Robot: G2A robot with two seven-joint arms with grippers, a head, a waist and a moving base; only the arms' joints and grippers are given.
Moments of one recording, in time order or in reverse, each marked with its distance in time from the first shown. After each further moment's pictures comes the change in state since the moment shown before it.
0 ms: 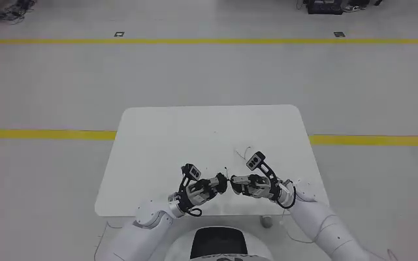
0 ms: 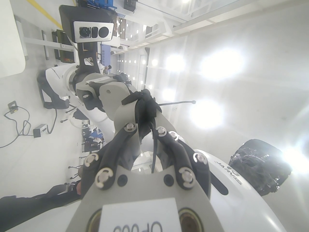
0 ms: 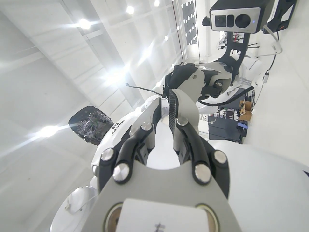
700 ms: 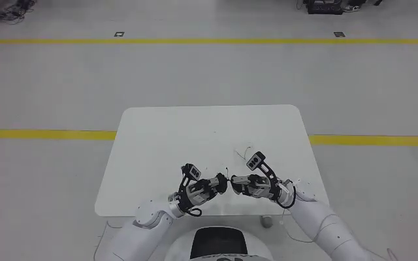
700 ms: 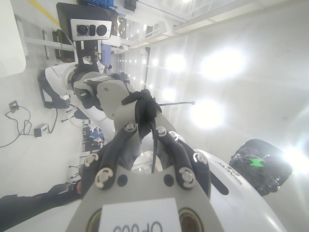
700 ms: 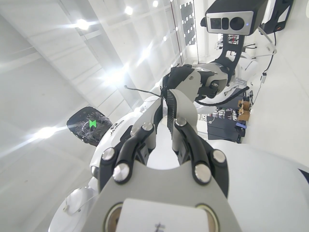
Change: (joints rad) left arm -0.001 0.004 0.003 -0.004 0.000 0.000 0.002; right arm 0.007 0.000 -0.005 0.015 -0.003 -0.006 0.000
